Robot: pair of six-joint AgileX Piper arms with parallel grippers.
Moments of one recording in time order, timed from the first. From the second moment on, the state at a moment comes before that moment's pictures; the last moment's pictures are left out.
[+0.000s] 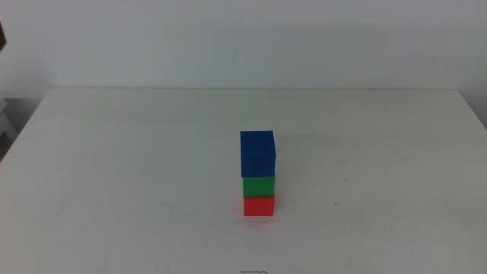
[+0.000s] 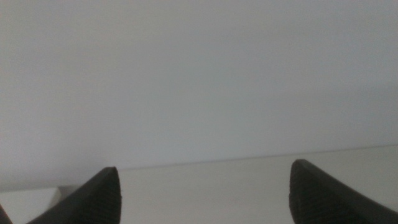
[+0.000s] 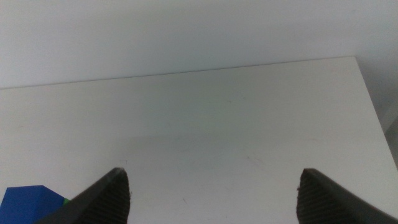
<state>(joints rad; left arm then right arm) -0.11 0.71 -0.83 0.14 0.36 -0.09 0.10 1.03 -1.23 0.05 0.86 0.15</state>
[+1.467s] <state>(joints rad) -0.11 -0.01 0.03 -0.01 0.18 -0.09 0.10 -0.01 0.03 -0.16 0.30 0.15</state>
